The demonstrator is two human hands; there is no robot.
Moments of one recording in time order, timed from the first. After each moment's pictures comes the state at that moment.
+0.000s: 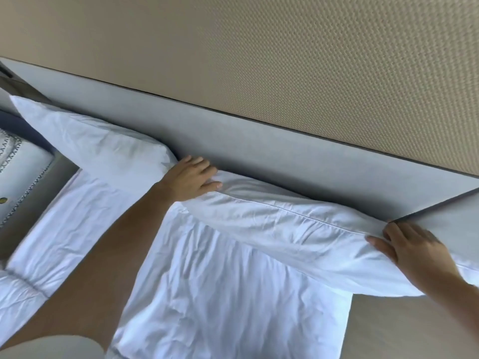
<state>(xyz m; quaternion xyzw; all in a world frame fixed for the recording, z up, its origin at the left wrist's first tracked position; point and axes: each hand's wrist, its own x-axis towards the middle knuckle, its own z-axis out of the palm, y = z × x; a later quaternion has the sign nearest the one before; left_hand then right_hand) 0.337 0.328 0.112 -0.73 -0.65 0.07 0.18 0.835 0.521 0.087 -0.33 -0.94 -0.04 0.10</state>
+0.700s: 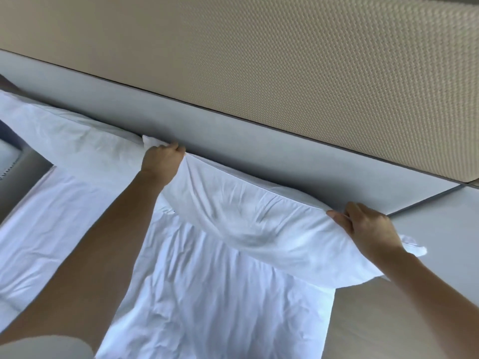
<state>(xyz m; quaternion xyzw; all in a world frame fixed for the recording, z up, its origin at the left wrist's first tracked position) 0.309 0.333 0.127 -0.57 -0.79 0.11 0.20 0.772 0.516 0.109 -0.34 -0.93 0.03 0.16</state>
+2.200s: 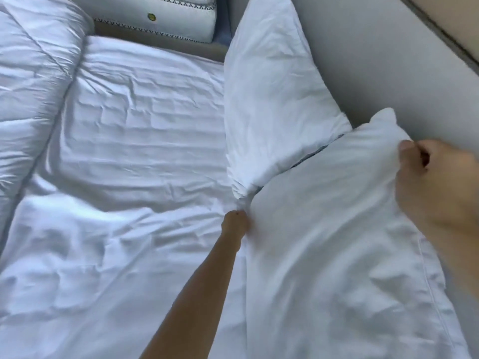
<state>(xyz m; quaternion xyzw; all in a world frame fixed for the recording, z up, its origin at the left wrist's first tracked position) 0.360 0.275 -0.186 0.32 -0.62 -0.68 -0.22 0.356 0.450 0.118 -0.05 -0.97 0.10 0.20</state>
